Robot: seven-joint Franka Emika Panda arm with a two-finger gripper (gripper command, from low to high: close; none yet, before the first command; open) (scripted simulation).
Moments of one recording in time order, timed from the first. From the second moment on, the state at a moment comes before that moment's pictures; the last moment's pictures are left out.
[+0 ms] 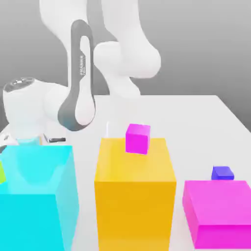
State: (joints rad) arm -0.58 0.11 -0.11 -2.71 0.04 2.83 -0.05
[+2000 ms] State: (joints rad) arm 0.22 -0.01 0.64 -2.70 -0.06 2.69 1.78
